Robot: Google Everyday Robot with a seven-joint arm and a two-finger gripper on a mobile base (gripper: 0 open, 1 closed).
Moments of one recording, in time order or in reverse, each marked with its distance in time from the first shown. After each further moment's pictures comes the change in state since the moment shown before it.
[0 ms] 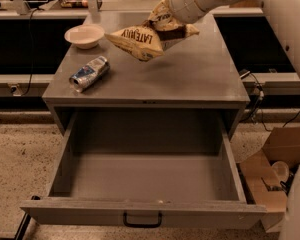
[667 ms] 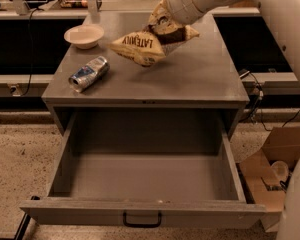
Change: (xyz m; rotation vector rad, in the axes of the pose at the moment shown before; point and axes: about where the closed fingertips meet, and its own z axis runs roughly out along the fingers) arm -0.003 0.000 0.006 -0.002 -0.011 -0.009
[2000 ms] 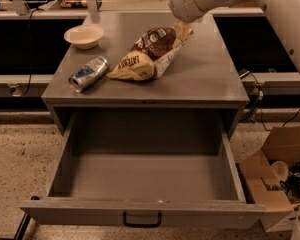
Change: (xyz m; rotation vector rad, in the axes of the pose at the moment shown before) arm 0.002 -0.012 -0.007 0.056 0.048 -0.033
